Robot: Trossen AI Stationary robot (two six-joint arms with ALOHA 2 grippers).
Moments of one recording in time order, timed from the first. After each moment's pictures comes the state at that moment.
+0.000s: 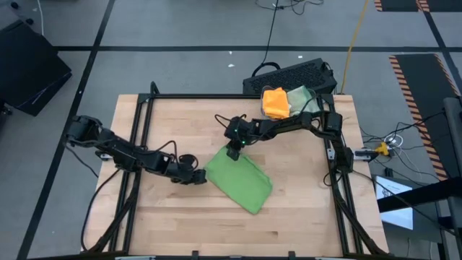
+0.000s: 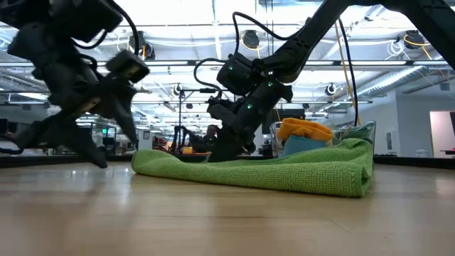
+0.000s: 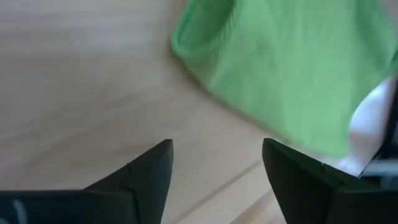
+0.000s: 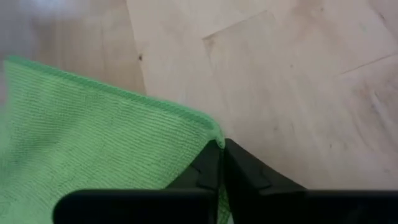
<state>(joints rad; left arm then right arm) -0.27 1.39 0.51 -0.01 -0.08 -1.64 -0.25 2.08 1.23 -0.07 -0.20 0.19</state>
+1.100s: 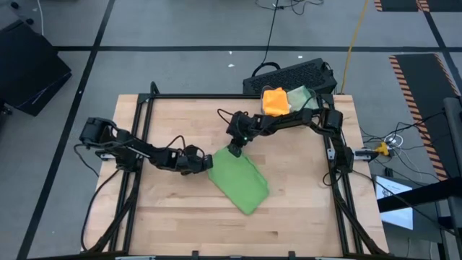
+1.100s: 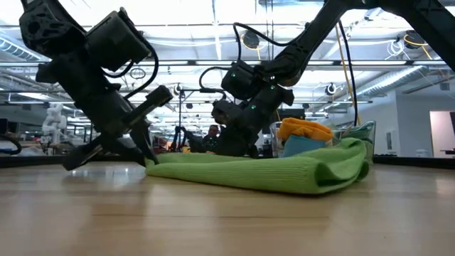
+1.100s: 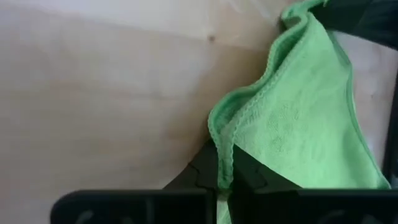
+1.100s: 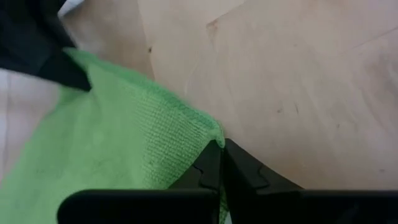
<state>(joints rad) -0.12 1.58 0.51 0.18 -0.25 -1.70 -0.31 2.08 1.22 -0.11 -0.36 0.22</state>
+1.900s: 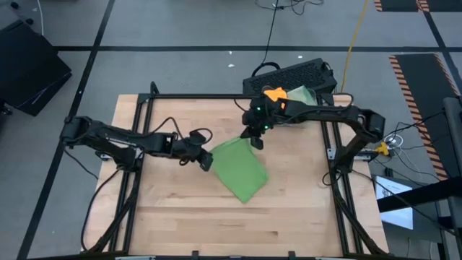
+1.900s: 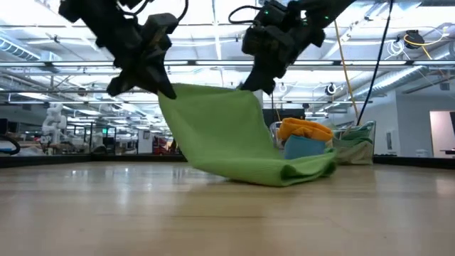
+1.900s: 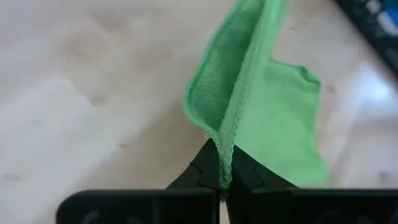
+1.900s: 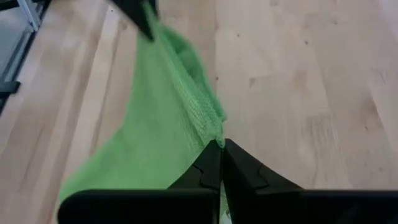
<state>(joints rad) -0.05 1.32 0.79 -0.29 -0.19 -0.88 -0.36 1.64 1.19 -0.40 -0.42 -0.11</state>
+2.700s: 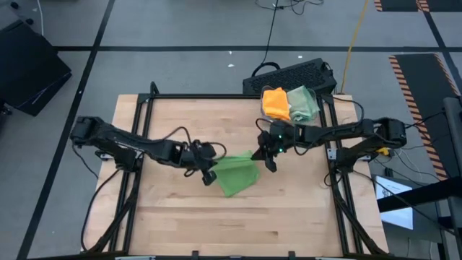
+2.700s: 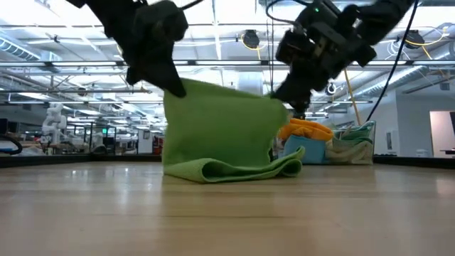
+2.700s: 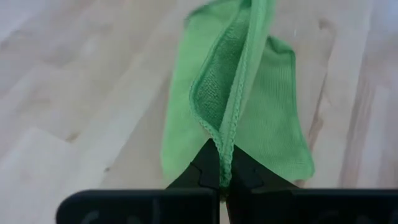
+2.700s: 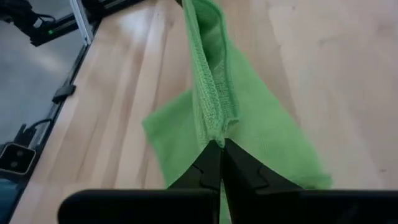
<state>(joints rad) -0.17 1.45 0.94 -0.41 -0.25 -0.58 -0.18 1.40 0.67 0.06 -0.39 0.18</state>
